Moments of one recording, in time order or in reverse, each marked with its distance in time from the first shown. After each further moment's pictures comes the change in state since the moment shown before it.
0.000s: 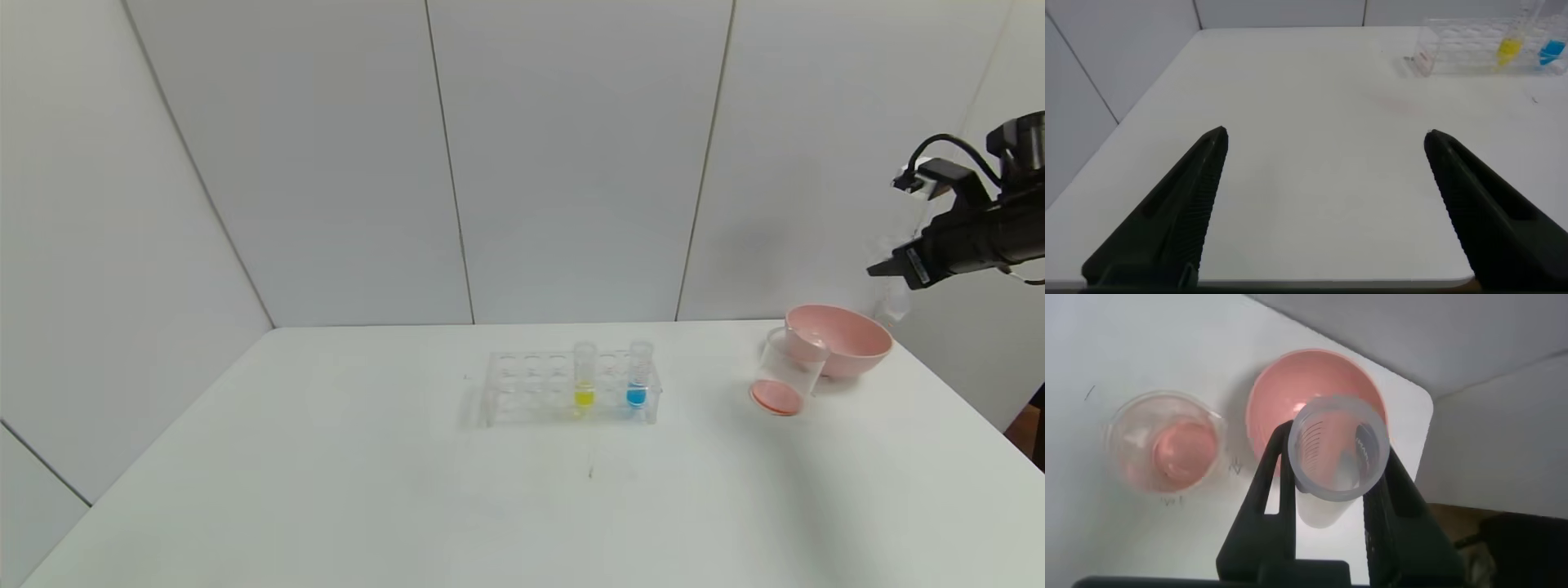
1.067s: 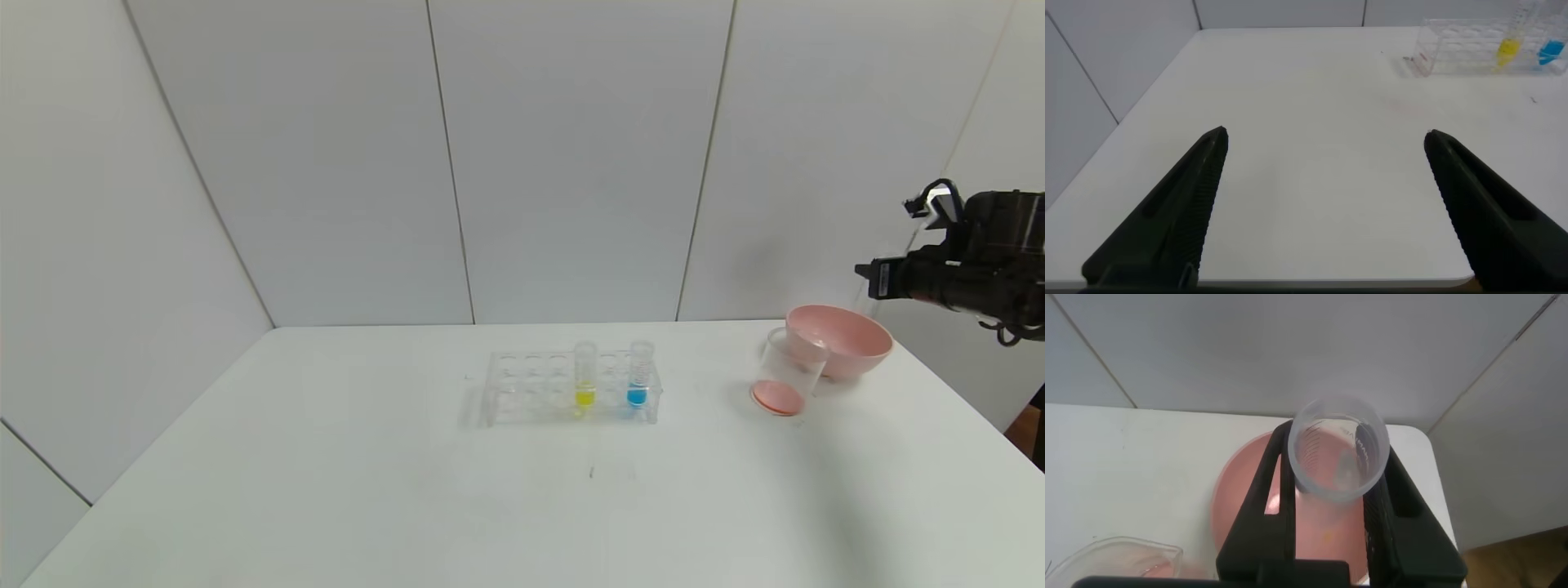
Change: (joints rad) left arm 0.000 0.000 0.000 0.000 0.000 0.000; right arm -0.026 0.027 0.492 -0.880 -0.073 0.385
